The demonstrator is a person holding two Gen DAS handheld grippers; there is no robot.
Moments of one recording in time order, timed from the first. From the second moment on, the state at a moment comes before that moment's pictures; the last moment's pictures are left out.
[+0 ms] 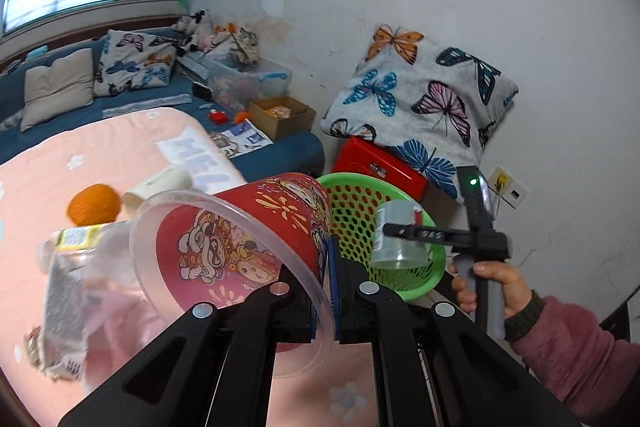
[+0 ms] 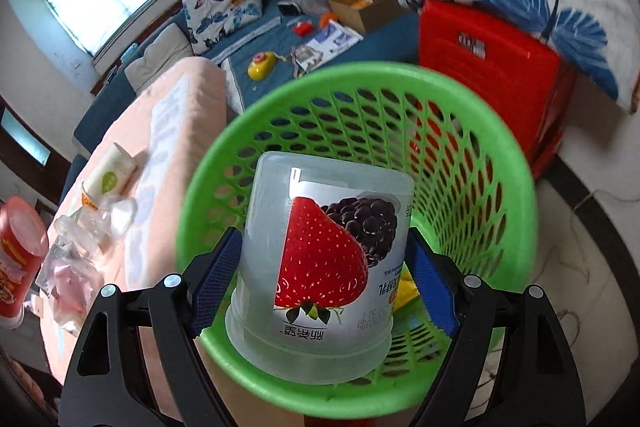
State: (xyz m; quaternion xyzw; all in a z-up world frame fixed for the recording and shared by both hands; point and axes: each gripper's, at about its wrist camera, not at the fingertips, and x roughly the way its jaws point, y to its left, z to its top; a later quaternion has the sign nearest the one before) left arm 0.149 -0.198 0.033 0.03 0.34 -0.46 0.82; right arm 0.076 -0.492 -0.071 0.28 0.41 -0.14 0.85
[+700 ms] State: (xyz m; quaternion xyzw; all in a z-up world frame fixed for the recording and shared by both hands) left arm 0.161 -0.334 -0.010 0.10 0.40 -0.51 0.75; right arm 0.011 -0.510 -0.046 0.31 0.35 -0.15 0.87
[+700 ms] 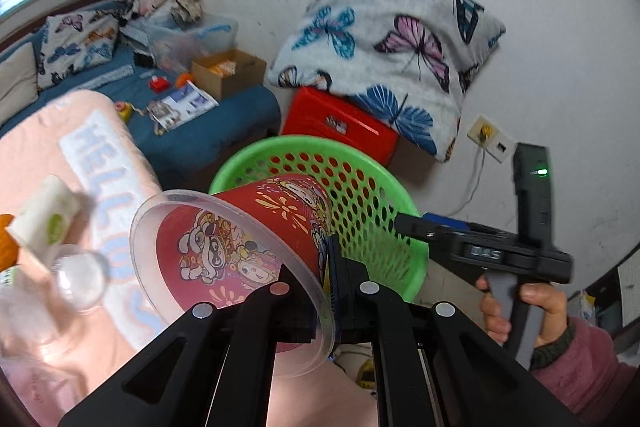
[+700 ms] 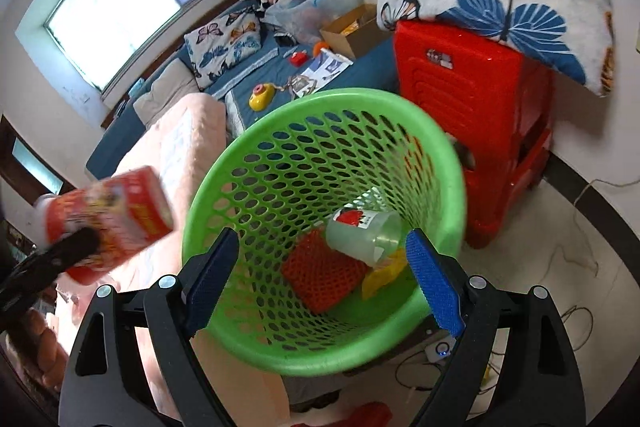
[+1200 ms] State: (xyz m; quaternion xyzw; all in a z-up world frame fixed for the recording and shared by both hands) left arm 0.154 -0.367 -0.043 0.13 0.43 -0.50 0.74; right arm -0.020 -0.514 -0.052 0.33 0.34 -0.17 0.87
